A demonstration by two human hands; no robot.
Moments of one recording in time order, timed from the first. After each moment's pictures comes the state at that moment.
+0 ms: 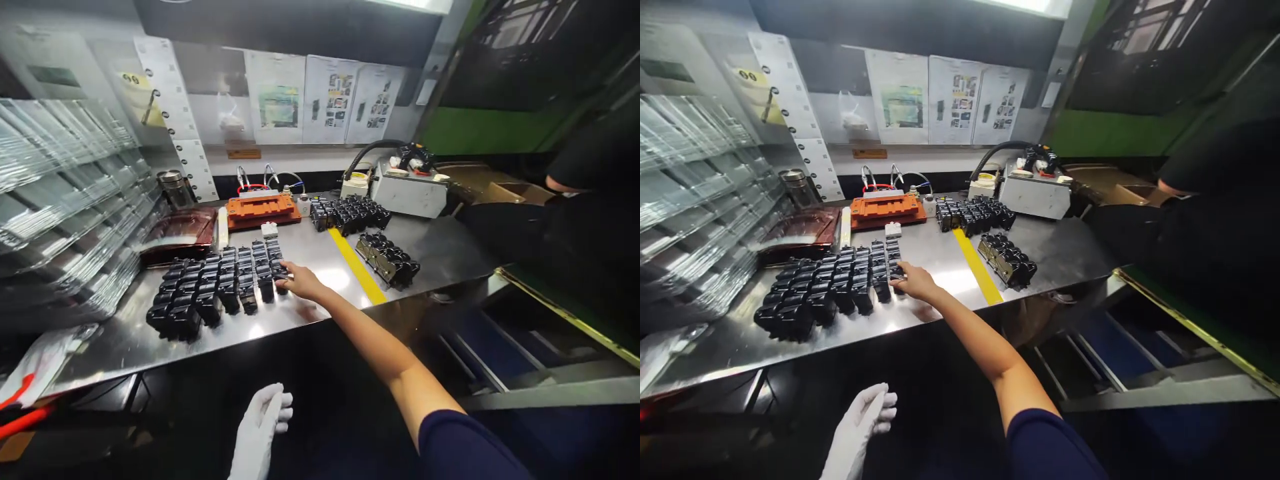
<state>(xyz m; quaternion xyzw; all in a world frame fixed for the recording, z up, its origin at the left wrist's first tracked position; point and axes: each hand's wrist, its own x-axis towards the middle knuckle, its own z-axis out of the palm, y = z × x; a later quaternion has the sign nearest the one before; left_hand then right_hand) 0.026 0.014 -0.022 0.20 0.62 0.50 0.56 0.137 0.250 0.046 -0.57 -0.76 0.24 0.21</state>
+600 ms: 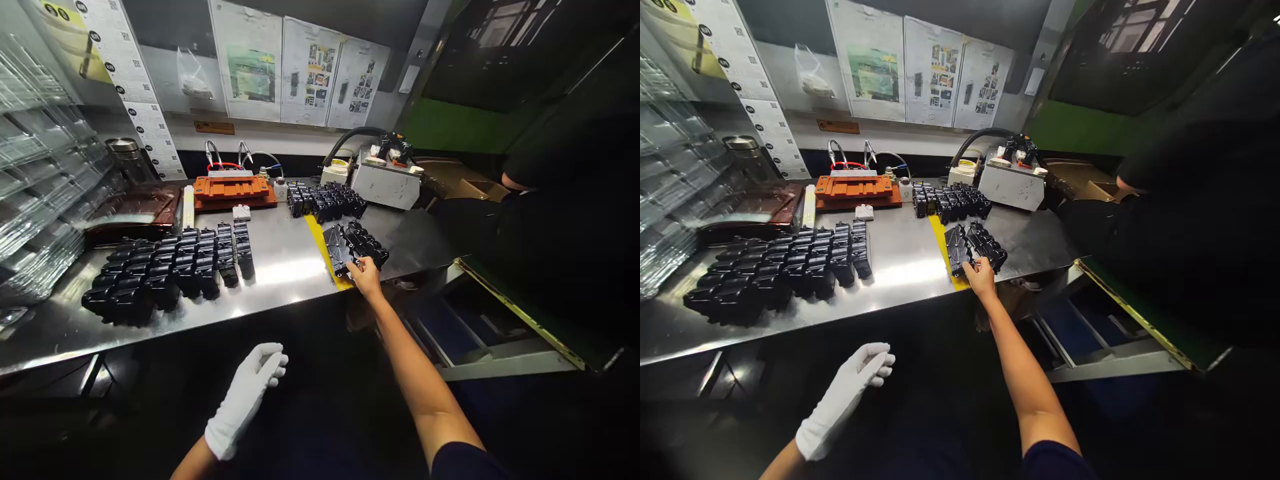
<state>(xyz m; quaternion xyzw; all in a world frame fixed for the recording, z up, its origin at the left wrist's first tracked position) 0.077 0.044 -0.001 0.31 0.55 0.42 0.66 0.360 0.220 0.004 -0.76 -0.56 0.11 0.30</state>
